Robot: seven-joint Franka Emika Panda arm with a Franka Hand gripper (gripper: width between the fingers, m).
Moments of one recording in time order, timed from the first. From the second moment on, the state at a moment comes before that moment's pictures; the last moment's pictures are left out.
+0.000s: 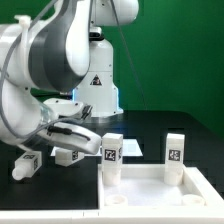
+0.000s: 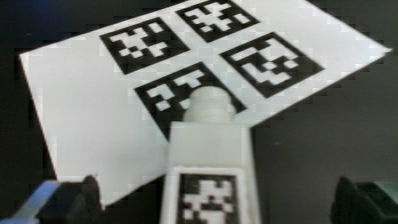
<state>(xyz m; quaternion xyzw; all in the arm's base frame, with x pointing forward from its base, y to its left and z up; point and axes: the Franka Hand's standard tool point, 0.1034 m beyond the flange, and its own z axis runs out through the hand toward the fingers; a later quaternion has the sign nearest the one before) 0.404 -0.080 0.021 -0.83 0.25 0.47 0.14</state>
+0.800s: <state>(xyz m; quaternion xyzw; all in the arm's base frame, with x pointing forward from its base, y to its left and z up) 0.396 -0.074 0.012 -0.83 0.25 0.47 0.14</state>
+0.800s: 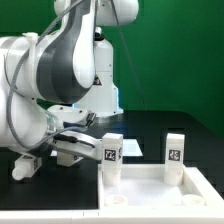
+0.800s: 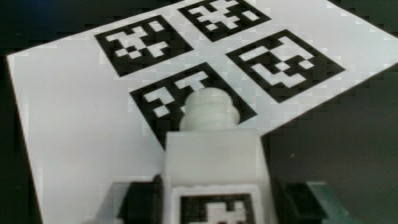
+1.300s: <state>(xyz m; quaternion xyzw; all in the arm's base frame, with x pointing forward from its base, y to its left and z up) 0.432 -0.079 0.087 -0.87 0.20 0.43 0.17</state>
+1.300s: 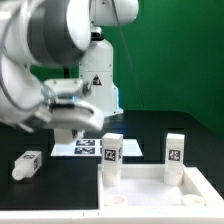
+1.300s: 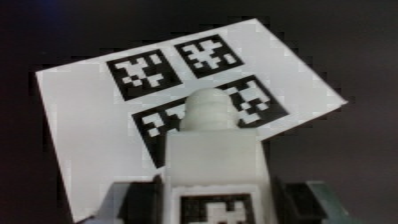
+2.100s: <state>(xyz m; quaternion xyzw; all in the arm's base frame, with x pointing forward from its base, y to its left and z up) 0.509 -0.072 0.119 -0.96 0.15 0.18 0.13</state>
